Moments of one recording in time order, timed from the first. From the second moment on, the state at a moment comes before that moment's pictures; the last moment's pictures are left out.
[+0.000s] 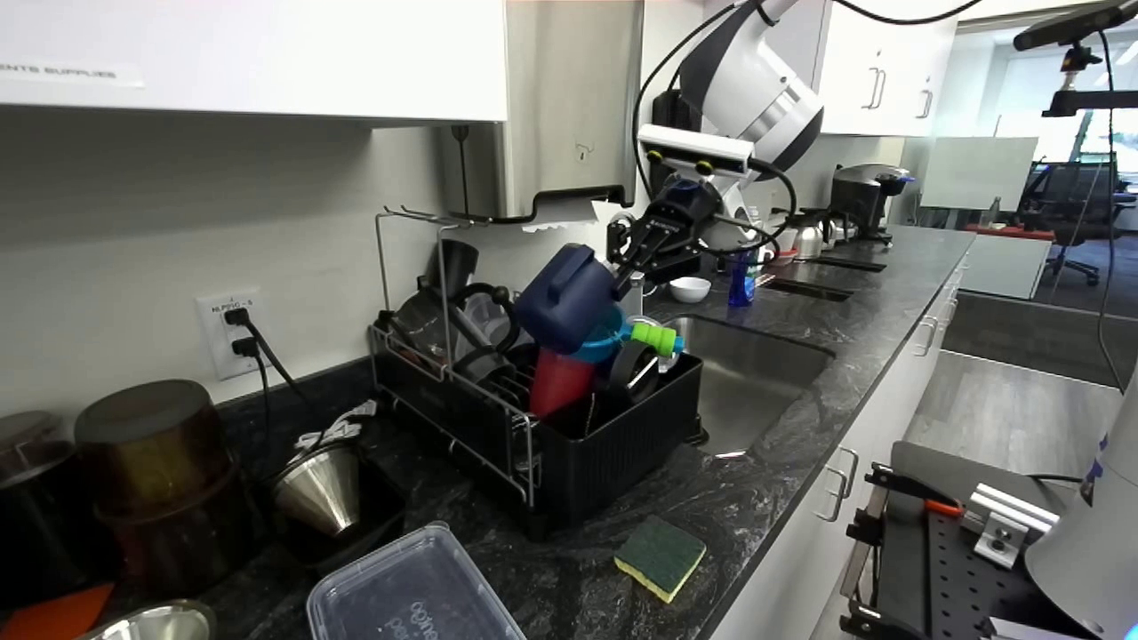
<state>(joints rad) -0.10 -0.02 -0.08 -2.38 1.17 1.92 0.64</state>
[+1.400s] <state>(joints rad) -0.07 0.06 -0.06 -2.26 1.34 1.98 0.74</state>
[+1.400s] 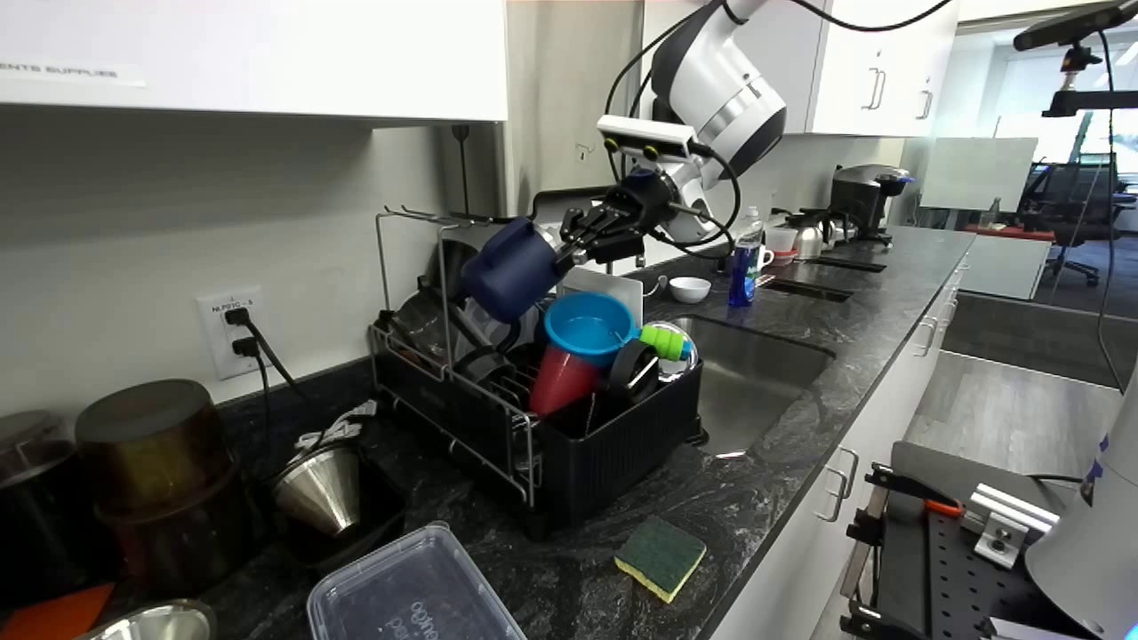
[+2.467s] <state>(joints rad) -0.05 0.08 -0.06 -2.24 1.35 2.07 0.82</state>
